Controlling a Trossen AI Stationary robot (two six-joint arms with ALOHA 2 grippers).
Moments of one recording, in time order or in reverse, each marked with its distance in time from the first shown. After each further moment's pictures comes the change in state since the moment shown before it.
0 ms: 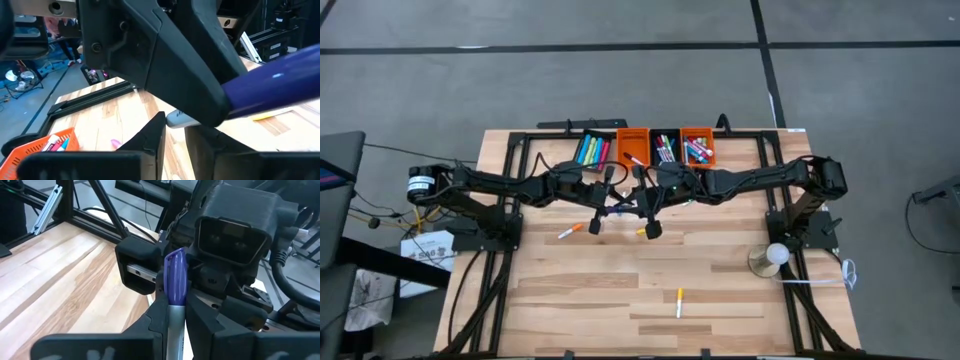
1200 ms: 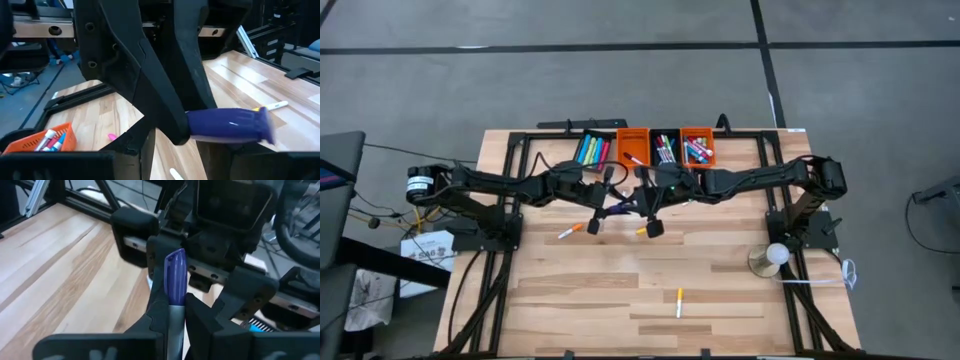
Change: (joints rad) left arm 0.005 -0.004 -0.002 -0.036 0.010 0.004; right arm -0.008 0.001 -0.006 -0.051 0.031 0.016
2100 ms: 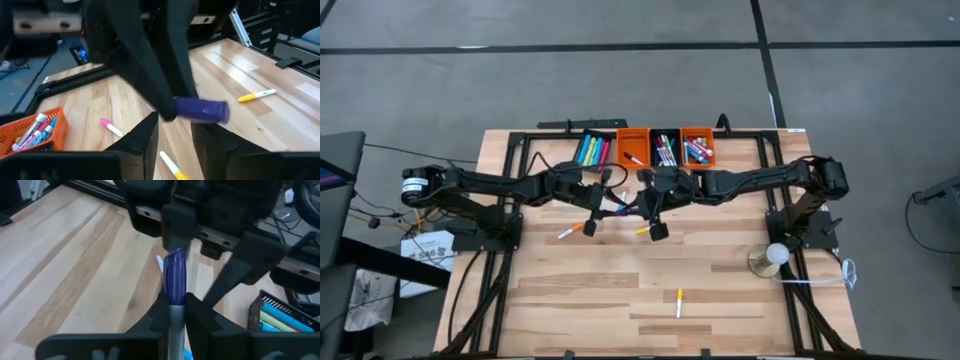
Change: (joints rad) left arm -0.004 -0.052 0.001 -0.134 -0.007 -0.001; right arm 0.019 -0.012 0.003 -0.132 0.025 0.045
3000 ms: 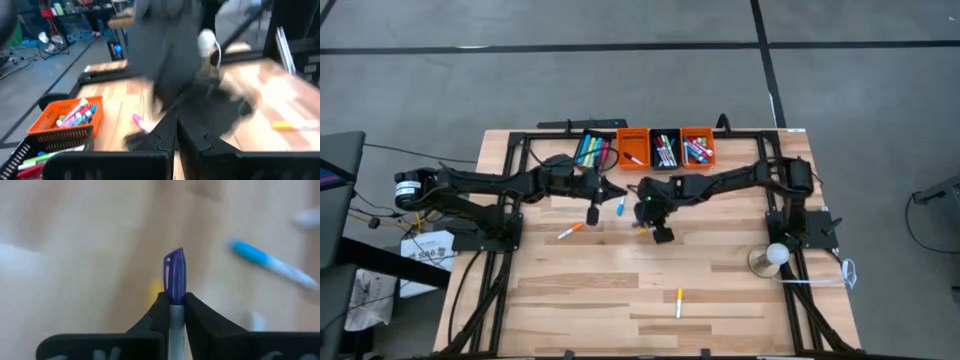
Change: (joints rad) left arm 0.047 -0.062 0.001 0.014 -0.138 -0.152; right arm -0.067 0.239 -0.002 -0.229 -0.121 0.025
